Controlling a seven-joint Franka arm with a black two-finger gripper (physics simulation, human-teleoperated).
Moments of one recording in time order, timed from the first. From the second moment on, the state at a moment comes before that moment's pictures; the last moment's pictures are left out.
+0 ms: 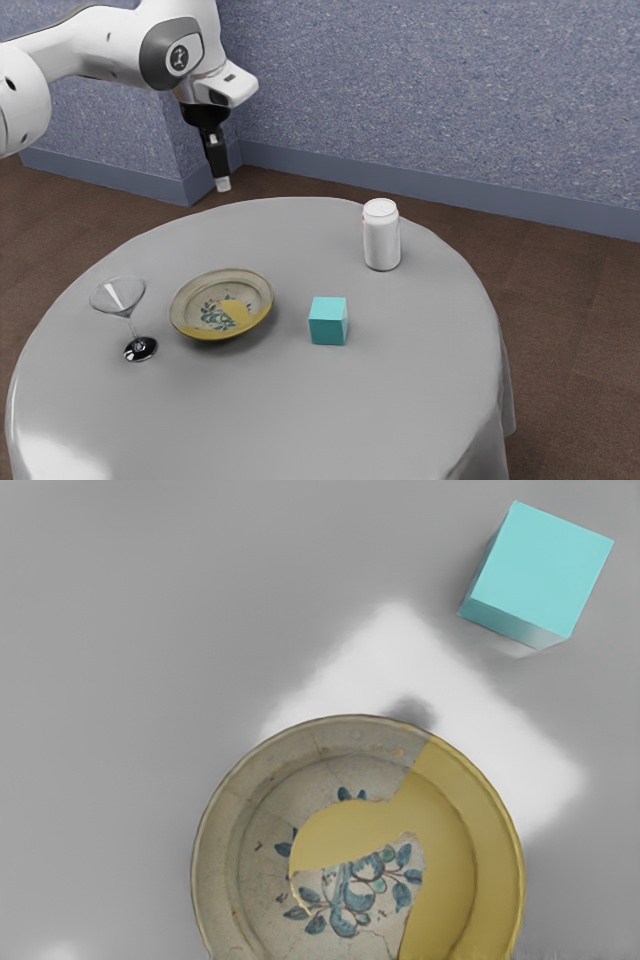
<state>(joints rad) -0.14 0.26 0.17 -1.45 0.04 1.76 0.81</state>
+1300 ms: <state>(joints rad) -0.29 0.64 0.09 -1.48 -0.01 2.01 0.92</state>
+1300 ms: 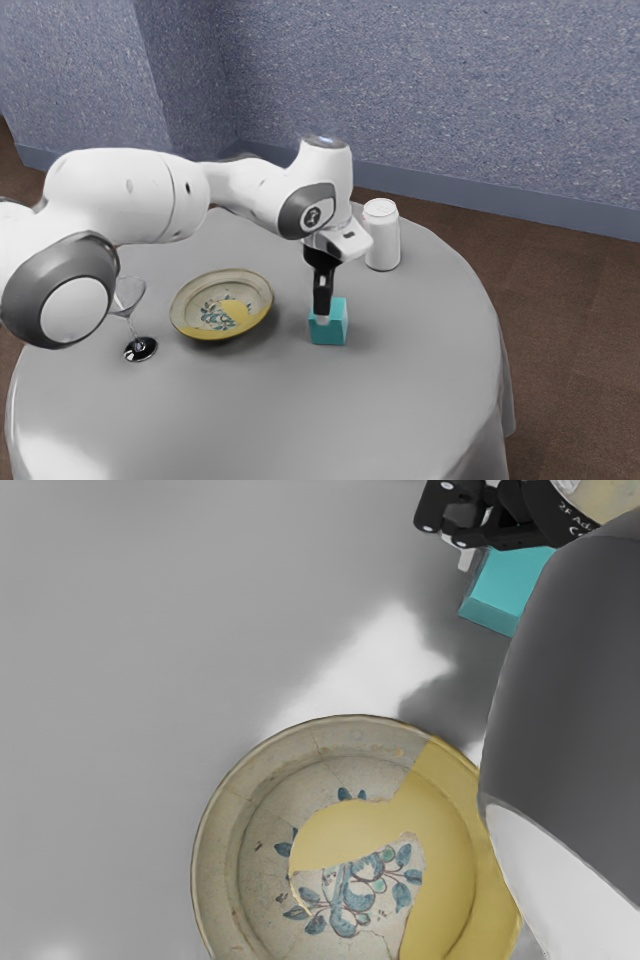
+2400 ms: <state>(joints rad) -0.23 0.46 0.09 -1.64 -0.01 2.06 0.91</state>
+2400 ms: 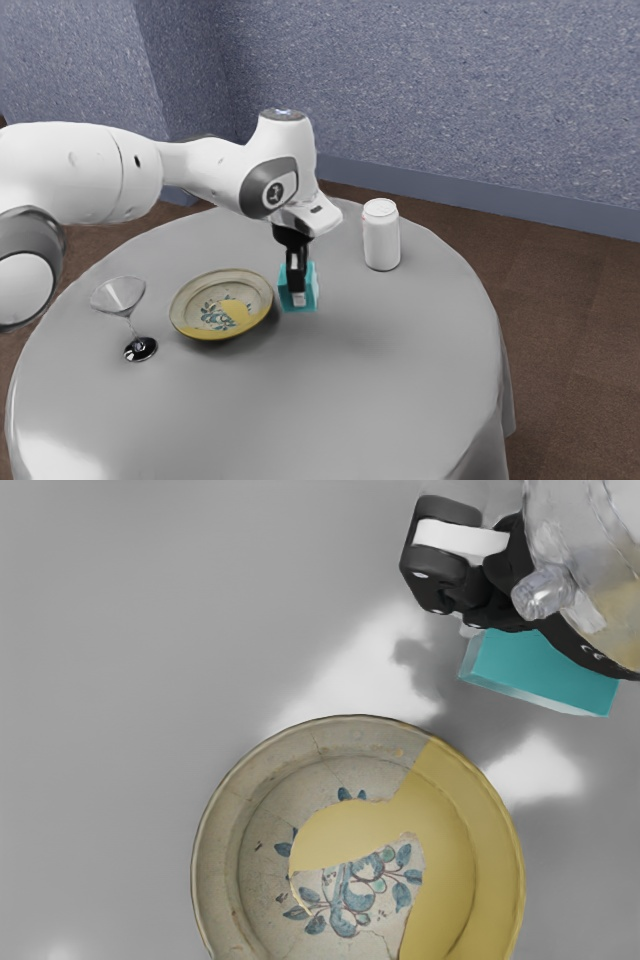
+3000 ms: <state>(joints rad) -0.02 0.49 0.09 -1.66 0.03 1.96 0.96</state>
